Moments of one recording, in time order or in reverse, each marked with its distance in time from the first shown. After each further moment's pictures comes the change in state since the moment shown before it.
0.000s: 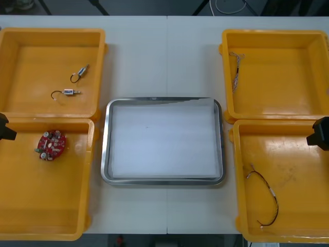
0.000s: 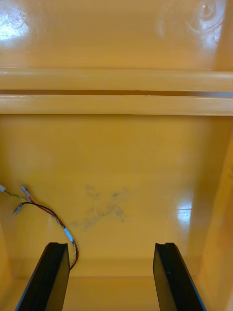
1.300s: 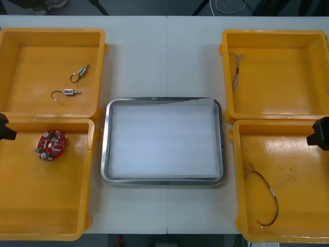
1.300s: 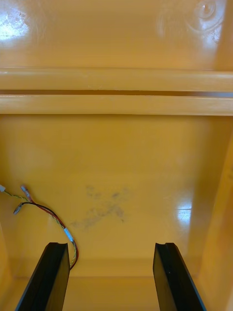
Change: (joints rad) right arm 0.000 0.000 0.000 0.000 0.000 0.000 0.000; left arm 0.000 0.000 0.000 0.000 0.000 0.000 0.000
